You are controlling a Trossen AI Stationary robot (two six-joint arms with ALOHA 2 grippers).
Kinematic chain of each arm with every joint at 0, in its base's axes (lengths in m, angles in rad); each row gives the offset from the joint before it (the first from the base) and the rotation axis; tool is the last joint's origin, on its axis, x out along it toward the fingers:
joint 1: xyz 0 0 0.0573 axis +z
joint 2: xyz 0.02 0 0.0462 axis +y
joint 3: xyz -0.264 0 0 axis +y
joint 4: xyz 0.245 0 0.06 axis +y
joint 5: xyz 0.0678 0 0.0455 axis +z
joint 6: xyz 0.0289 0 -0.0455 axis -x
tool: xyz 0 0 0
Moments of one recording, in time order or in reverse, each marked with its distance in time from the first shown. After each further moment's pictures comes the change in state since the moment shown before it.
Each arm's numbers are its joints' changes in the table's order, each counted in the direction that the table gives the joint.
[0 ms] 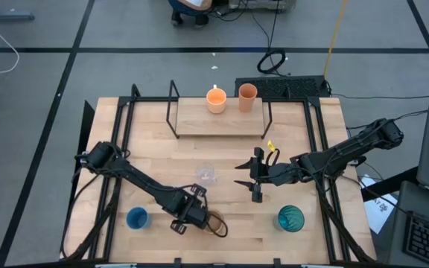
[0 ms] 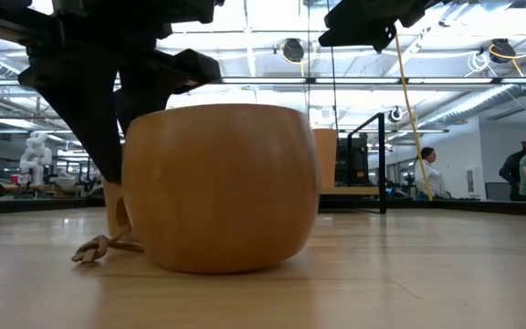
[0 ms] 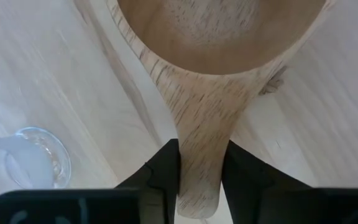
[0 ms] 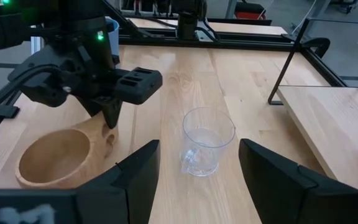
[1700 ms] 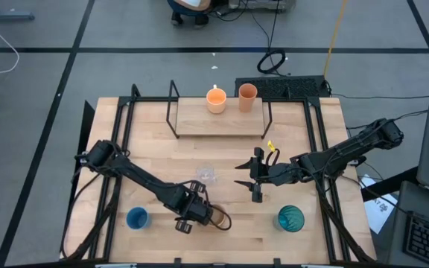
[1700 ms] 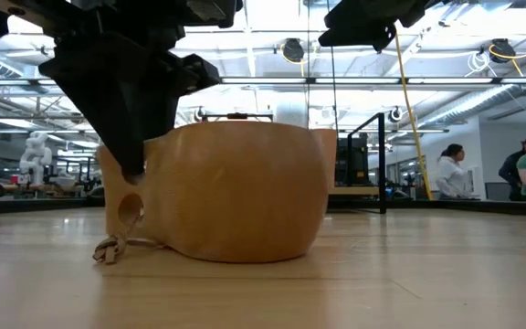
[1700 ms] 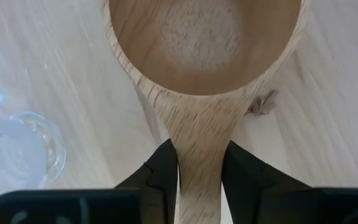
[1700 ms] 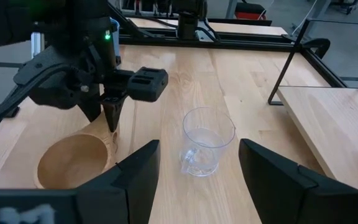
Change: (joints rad) left arm 0.028 -0.012 -0.008 -0.022 -0.025 0.148; right arm 0.000 0.000 0.000 0.000 0.001 0.005
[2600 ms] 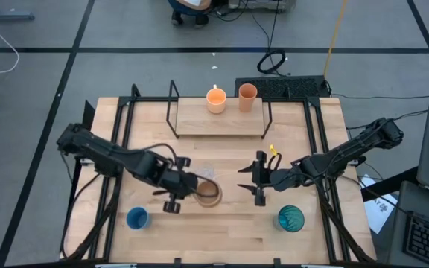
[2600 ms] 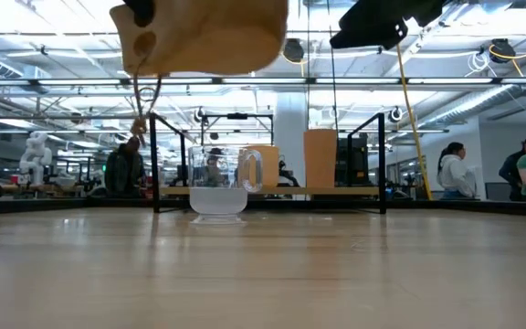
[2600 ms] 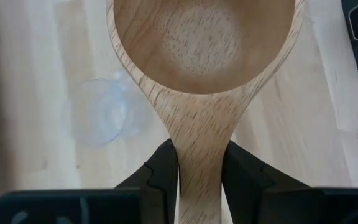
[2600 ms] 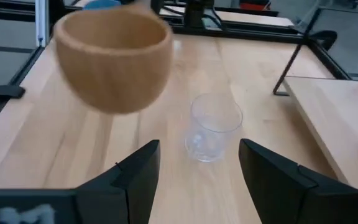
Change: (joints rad) left arm 0.093 -0.357 -0.024 0.174 0.001 0.046; right arm 0.052 -0.005 -0.001 0.064 -0.038 -0.021
